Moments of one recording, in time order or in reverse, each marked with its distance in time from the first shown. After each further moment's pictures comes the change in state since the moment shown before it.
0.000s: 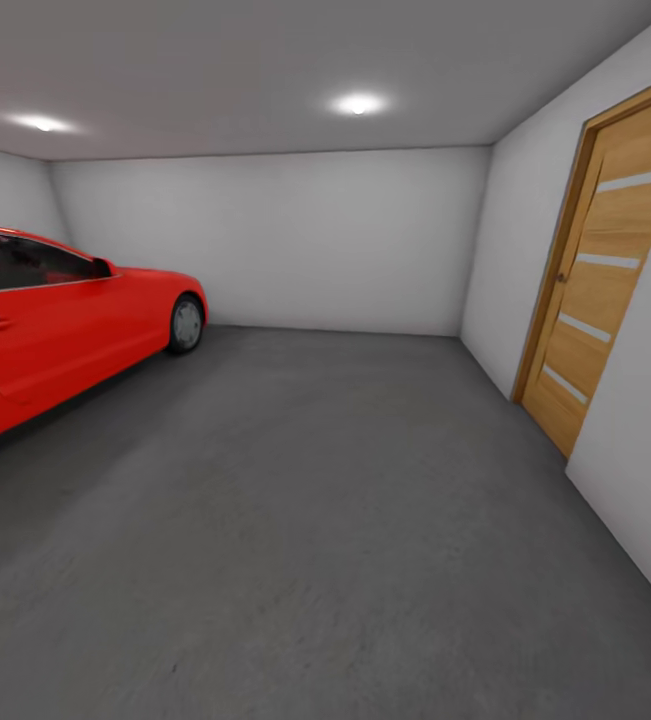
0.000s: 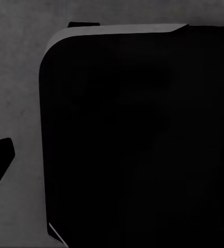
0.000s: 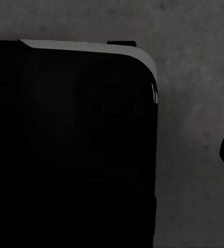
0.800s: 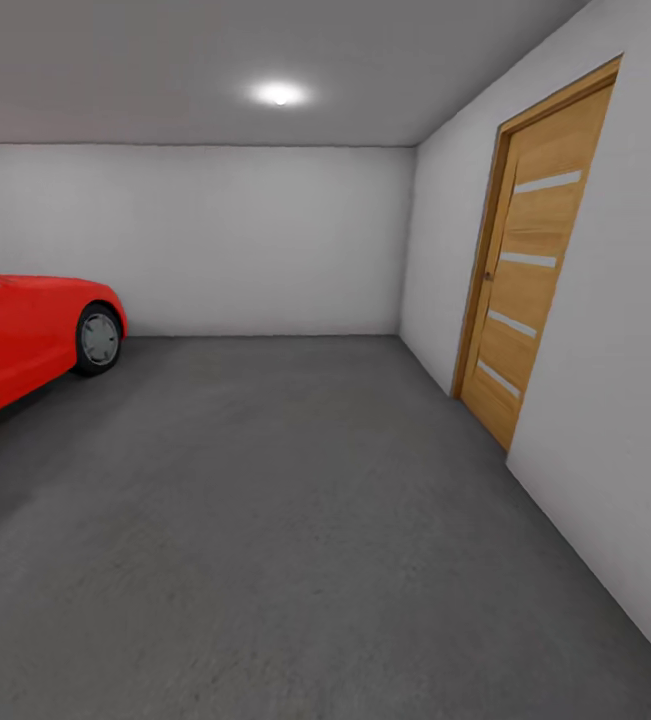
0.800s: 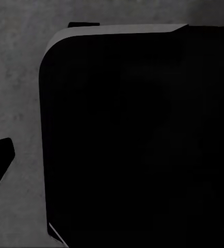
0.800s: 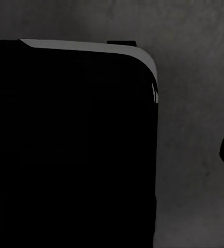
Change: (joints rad) left arm 0.000 0.000 0.000 0.000 0.000 0.000 0.000; right arm 0.000 0.000 0.000 0.000 0.000 0.001 0.000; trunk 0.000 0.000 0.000
